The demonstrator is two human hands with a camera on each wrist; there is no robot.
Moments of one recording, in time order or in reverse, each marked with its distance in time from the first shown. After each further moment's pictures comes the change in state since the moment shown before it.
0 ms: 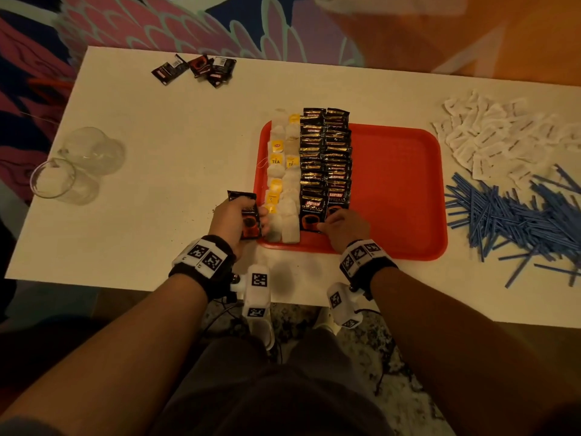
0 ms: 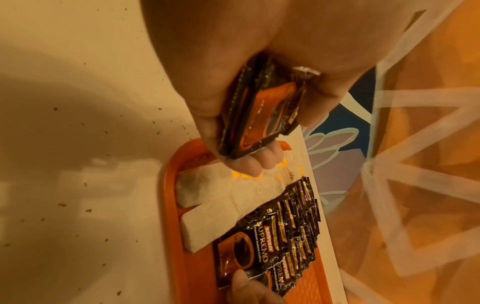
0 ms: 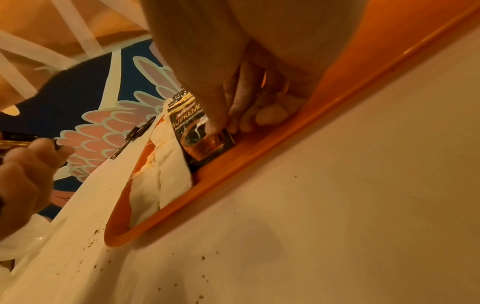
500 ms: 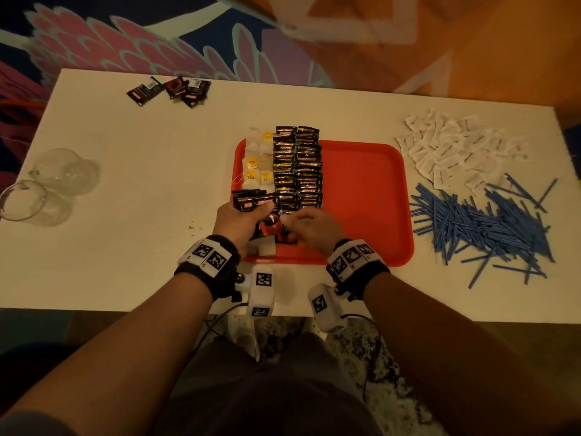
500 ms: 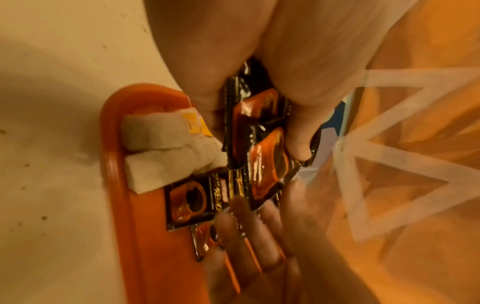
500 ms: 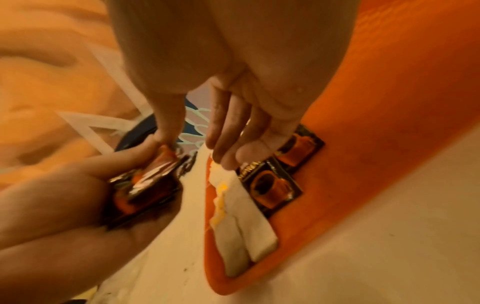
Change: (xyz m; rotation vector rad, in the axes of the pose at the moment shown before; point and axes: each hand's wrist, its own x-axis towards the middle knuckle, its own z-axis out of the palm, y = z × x) left_hand -0.003 -0.002 0.048 0.276 -0.029 0.207; right_hand -0.031 -0.030 -0.037 0.304 -0.235 -0.243
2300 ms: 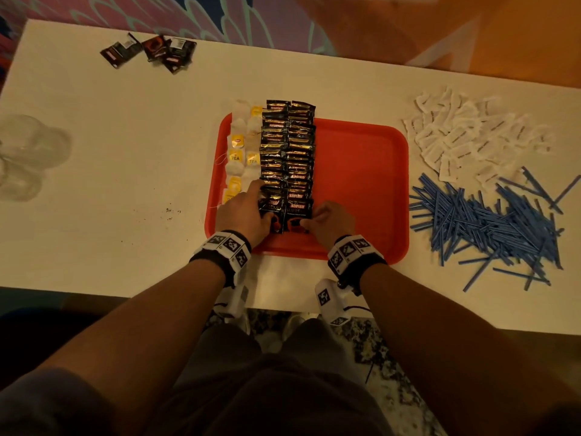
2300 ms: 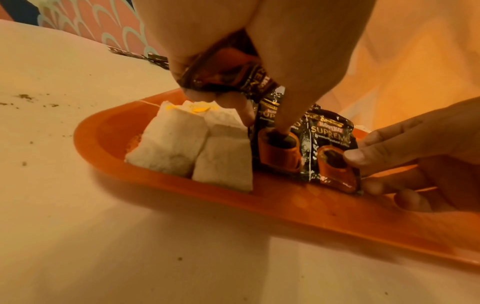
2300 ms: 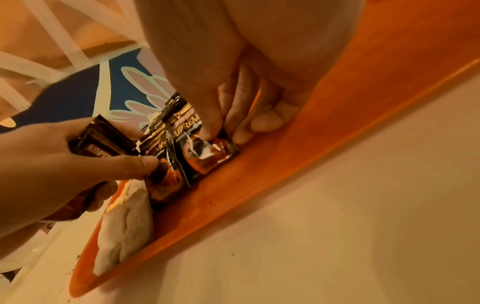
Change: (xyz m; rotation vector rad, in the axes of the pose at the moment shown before) left_hand 0.033 -0.039 0.039 1.213 0.049 0.355; right_hand 0.038 0.058 -0.042 -0.305 0.162 0.212
